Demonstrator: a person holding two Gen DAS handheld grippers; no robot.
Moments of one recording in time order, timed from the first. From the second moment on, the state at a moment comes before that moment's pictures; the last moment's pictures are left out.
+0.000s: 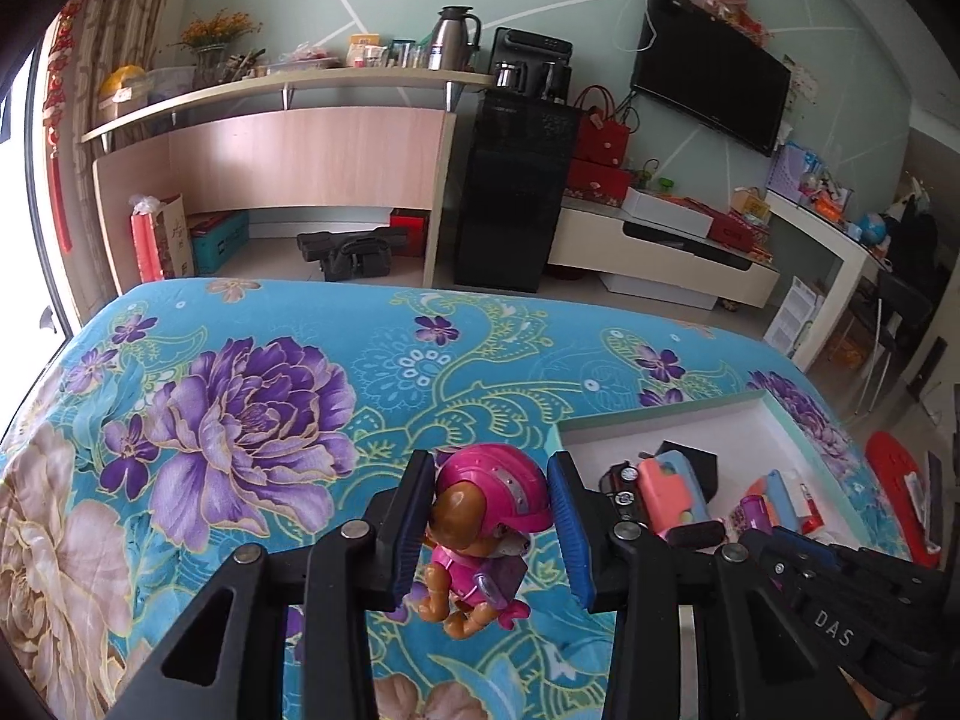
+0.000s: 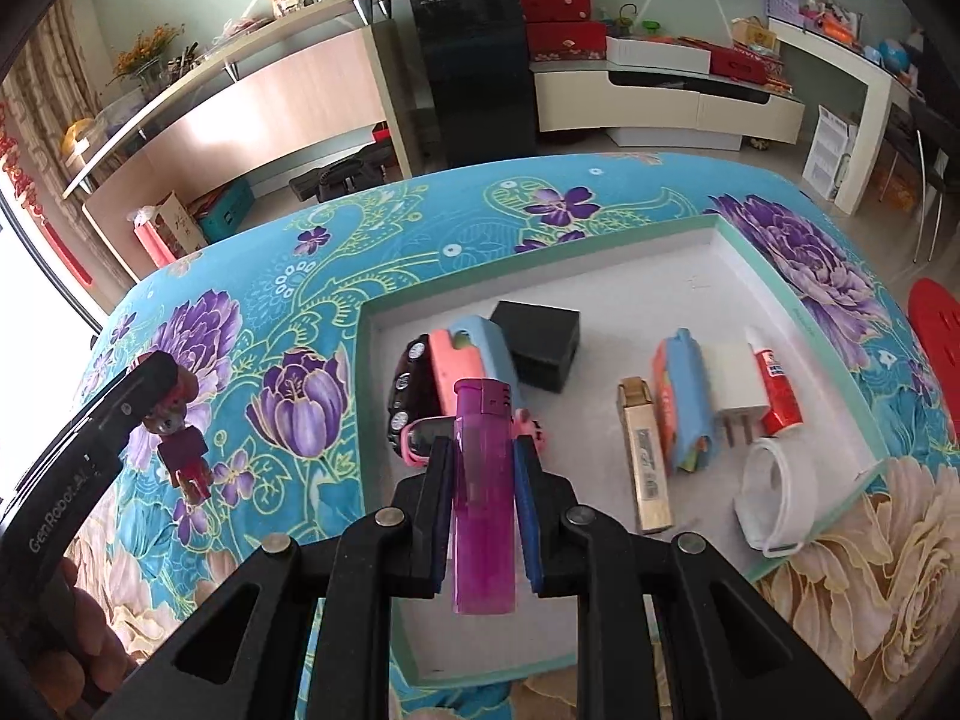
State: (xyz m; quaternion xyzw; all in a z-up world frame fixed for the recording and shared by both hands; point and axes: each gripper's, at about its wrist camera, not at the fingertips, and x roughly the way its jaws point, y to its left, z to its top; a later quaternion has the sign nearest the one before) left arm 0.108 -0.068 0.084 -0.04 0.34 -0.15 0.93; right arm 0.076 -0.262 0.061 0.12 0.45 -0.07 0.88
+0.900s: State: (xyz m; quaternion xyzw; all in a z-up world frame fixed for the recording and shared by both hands) left arm 0.081 -0.184 0.063 0.02 0.42 -0.31 0.86; right arm 0.061 -0.337 0.042 0.18 0.47 -0.14 0.86
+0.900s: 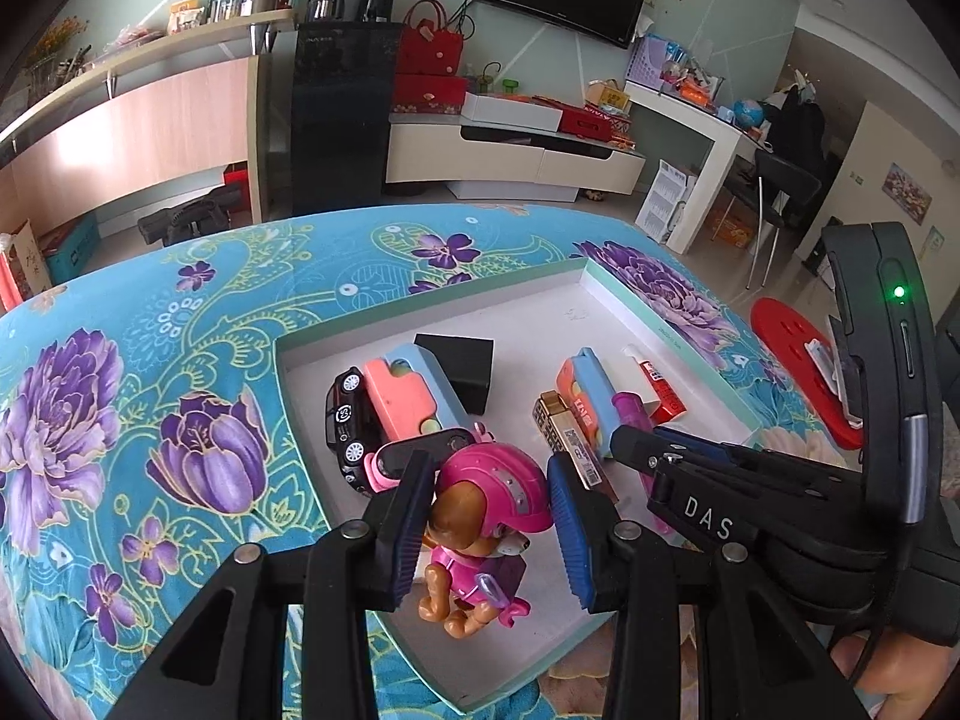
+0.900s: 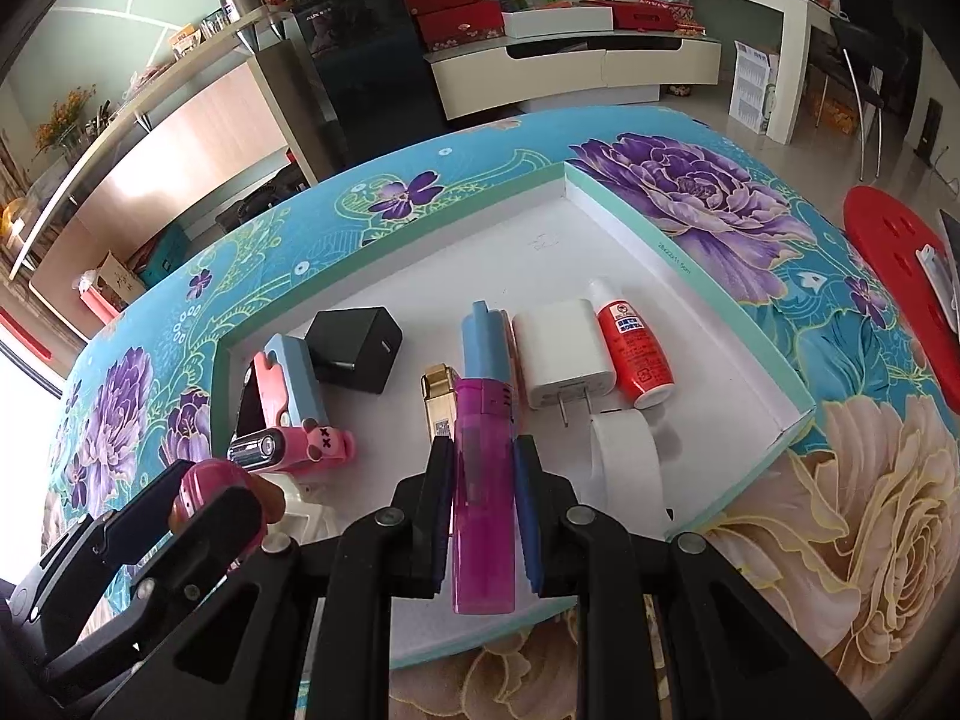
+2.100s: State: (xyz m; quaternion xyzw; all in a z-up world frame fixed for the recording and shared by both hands) left arm 0.103 -0.153 0.057 0.00 0.44 -0.24 0.86; right arm 0.064 -0.338 0.037 0.19 0.48 -0.15 0.85
